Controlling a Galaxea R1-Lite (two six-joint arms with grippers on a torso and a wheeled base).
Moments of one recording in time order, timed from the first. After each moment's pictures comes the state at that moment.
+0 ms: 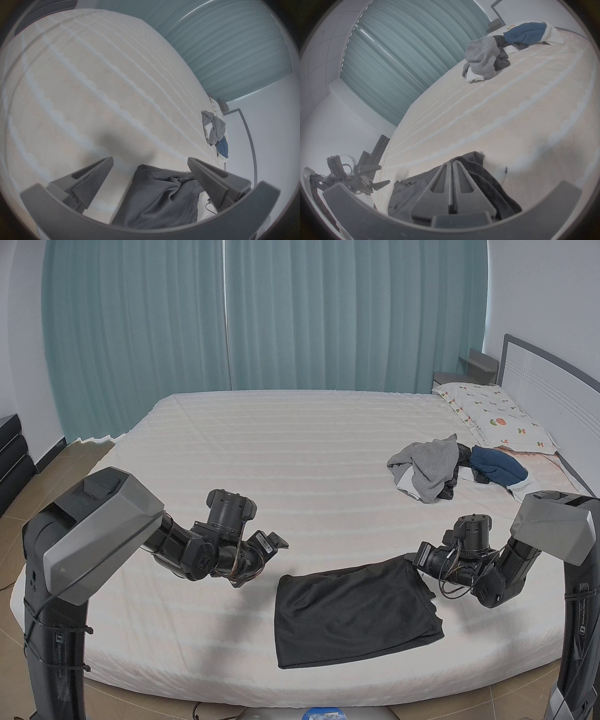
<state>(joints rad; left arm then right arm) -0.43 2.37 -1.33 -0.29 -0.09 -0.99 0.21 2.38 -0.86 -1.05 0.22 0.65</state>
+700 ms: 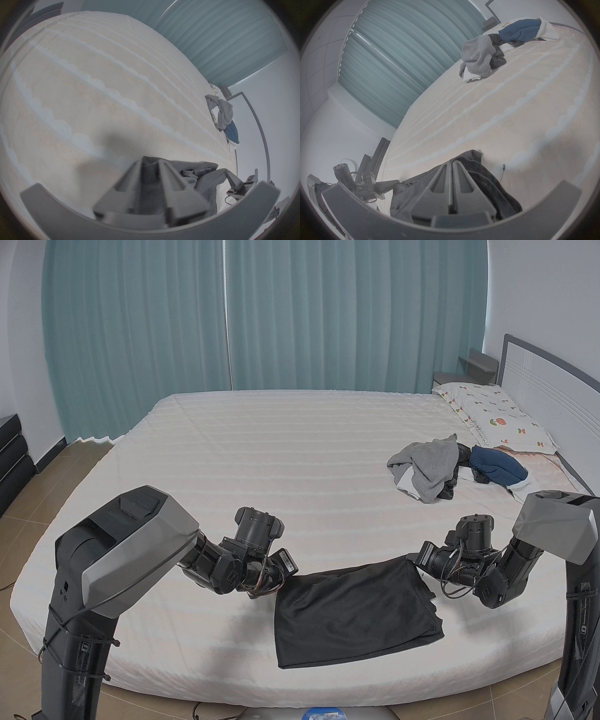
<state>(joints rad) -0.49 2.47 -1.39 -0.27 -0.03 -0.92 0.20 2.37 -0.85 -1.05 0.22 0.67</state>
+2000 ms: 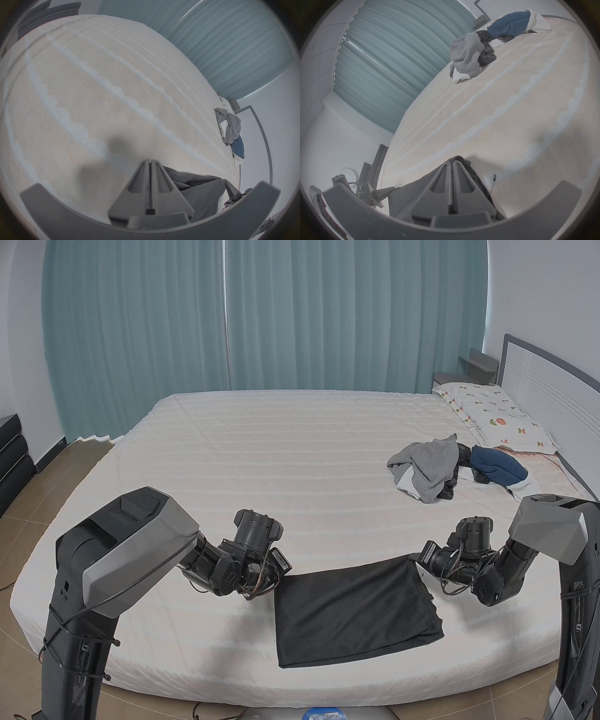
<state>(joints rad) -0.48 2.47 -1.38 -0.28 0.07 -1.02 0.16 2.43 -0.91 -1.04 0.22 0.73</state>
